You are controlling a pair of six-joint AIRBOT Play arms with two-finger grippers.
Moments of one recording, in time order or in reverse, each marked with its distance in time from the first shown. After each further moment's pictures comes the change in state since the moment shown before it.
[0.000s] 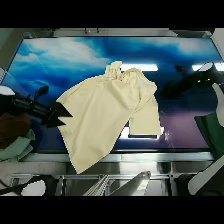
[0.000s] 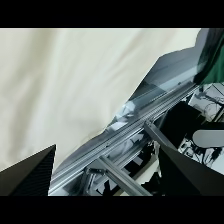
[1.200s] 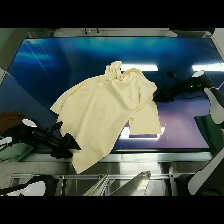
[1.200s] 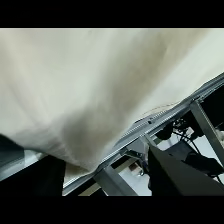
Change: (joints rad) left arm -0.056 -0.053 -0.394 0.085 0.208 0.006; right arm -0.008 -0.075 -0.014 0.155 0.102 -0.090
